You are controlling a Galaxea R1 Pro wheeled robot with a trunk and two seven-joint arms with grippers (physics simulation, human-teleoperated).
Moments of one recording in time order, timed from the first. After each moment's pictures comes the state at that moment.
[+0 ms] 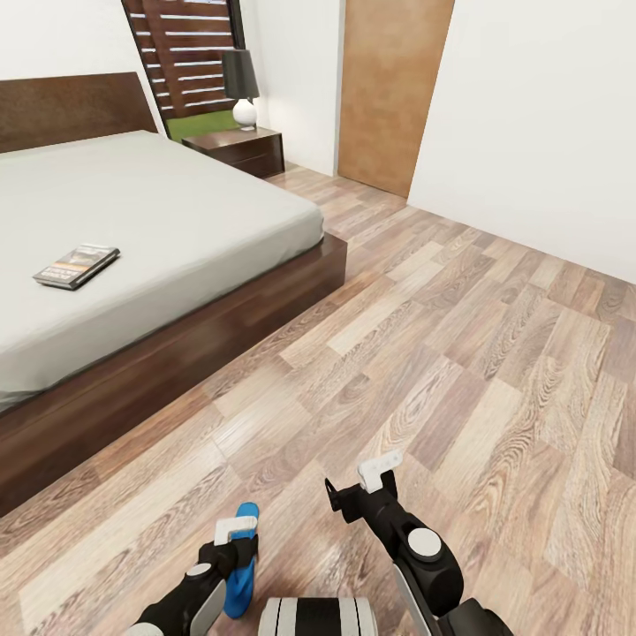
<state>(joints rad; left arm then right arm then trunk) -0.52 -0.07 -0.11 -0.32 0.19 -0.04 0.11 -0.18 0.06 0.36 -1.58 0.07 0.53 0.02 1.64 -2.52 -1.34</state>
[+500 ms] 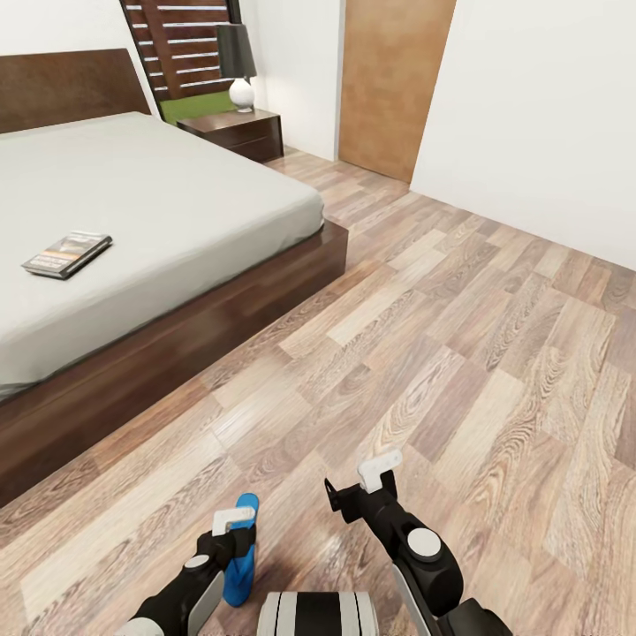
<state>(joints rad) -0.52 -0.06 -0.11 -0.36 0.19 -0.04 0.11 -0.18 0.06 0.36 -1.58 0.07 0.53 0.02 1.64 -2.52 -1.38</state>
